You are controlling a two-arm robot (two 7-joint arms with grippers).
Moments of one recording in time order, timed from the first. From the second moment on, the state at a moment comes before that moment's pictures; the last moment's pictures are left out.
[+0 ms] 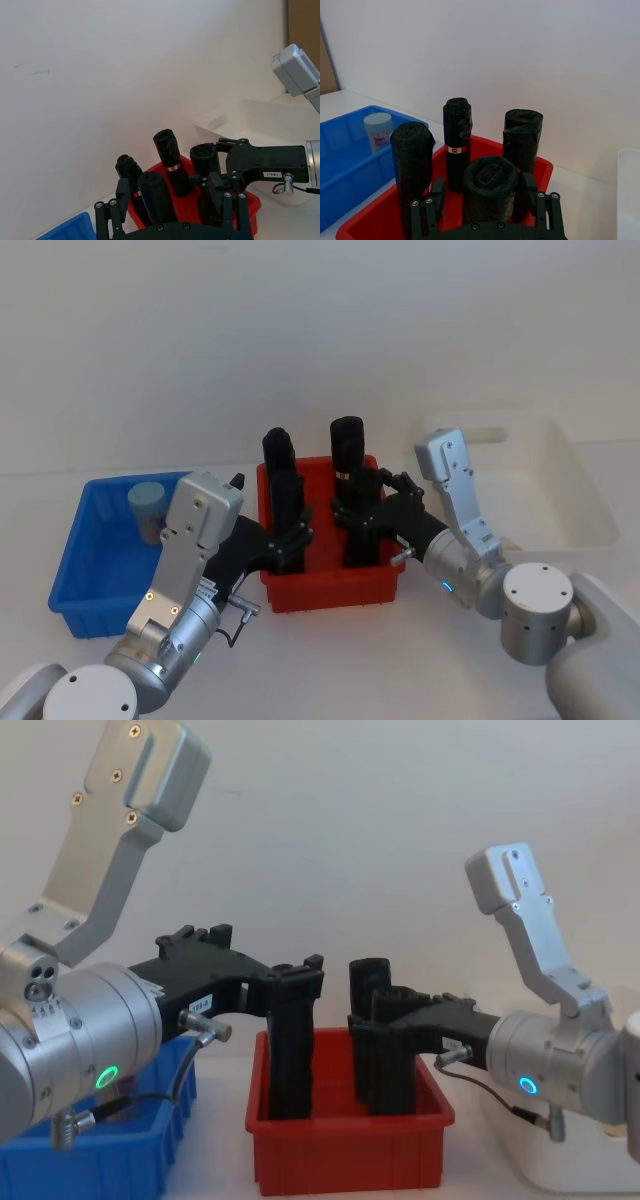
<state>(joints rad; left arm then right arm) -0.24 0.38 0.45 -1.63 -0.20 0.01 -0.01 0.61 0.02 -0.32 -0.85 0.07 -0.15 0.34</state>
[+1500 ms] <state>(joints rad) -0.24 0.38 0.45 -1.63 -0.20 0.01 -0.01 0.50 0.05 -0.30 -1.14 0.13 -0.13 0.29</state>
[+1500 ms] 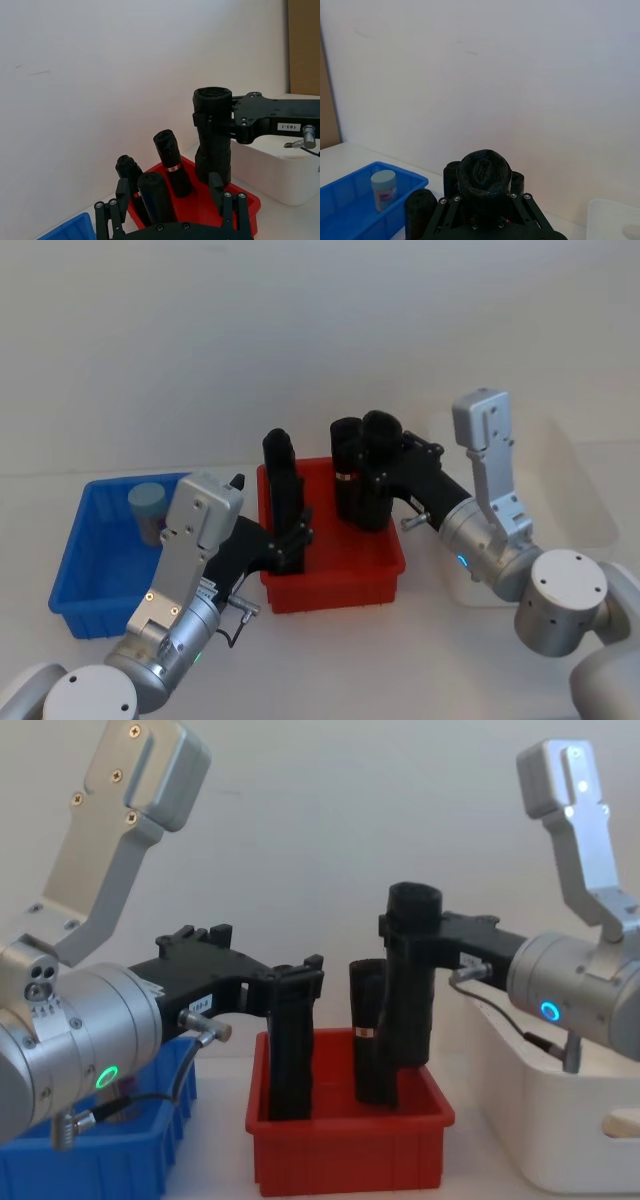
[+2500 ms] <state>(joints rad) -0.24 0.38 0.45 -1.63 -0.20 0.01 -0.01 0.36 0.17 -0.22 -1.45 0.14 0.03 0.10</state>
